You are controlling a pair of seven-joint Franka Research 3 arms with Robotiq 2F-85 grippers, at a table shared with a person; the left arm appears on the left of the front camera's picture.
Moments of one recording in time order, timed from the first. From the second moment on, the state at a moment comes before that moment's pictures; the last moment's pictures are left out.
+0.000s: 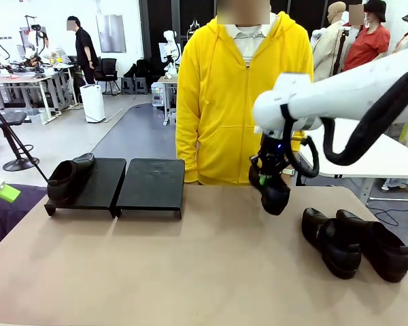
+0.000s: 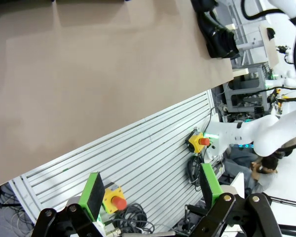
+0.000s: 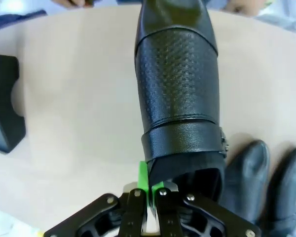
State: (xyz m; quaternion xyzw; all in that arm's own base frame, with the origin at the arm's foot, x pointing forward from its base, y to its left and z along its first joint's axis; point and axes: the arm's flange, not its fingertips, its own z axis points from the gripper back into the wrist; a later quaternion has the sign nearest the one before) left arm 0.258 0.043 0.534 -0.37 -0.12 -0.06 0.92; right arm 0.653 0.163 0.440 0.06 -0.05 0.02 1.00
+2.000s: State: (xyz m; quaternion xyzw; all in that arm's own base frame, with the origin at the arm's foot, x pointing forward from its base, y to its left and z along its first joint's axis) left arm 0.257 0.043 0.534 -0.37 -0.12 -0.07 0.92; right arm 0.403 0.342 0.489 0.05 -0.05 0.00 1.00
